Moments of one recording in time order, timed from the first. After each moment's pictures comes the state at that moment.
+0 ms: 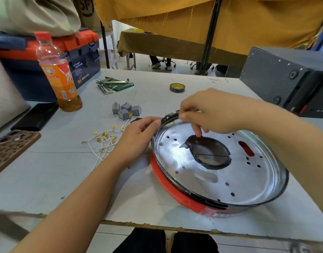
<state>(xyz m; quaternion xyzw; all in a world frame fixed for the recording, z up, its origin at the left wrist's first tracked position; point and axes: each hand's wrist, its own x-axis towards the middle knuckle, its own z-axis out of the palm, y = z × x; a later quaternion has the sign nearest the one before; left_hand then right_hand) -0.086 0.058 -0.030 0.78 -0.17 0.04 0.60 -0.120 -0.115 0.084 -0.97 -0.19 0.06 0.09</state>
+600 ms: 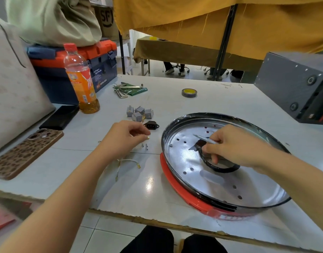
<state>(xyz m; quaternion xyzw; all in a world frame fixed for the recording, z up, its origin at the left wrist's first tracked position) -0.089 0.110 -0.017 0.91 -0.11 0.06 0.40 -0.141 -0.143 0.028 -0.96 -0.06 0.05 0.26</state>
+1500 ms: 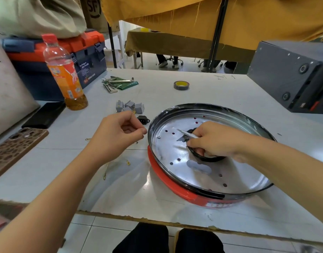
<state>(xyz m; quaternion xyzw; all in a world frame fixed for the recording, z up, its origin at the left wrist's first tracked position) -0.108 0.093 -0.007 0.85 -0.14 0.09 0.50 -0.126 -0.133 0.018 -0.92 -0.01 0.16 0.36</state>
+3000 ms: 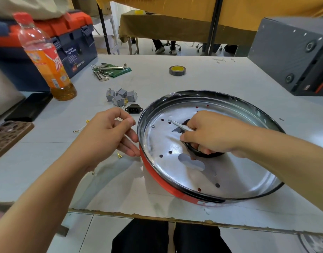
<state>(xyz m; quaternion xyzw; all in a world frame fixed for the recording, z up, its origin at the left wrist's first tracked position) -0.120 0.082 -0.010 0.81 -0.04 -0.03 0.58 -0.136 -0.129 0.019 -0.94 -0.03 0.15 0.29</state>
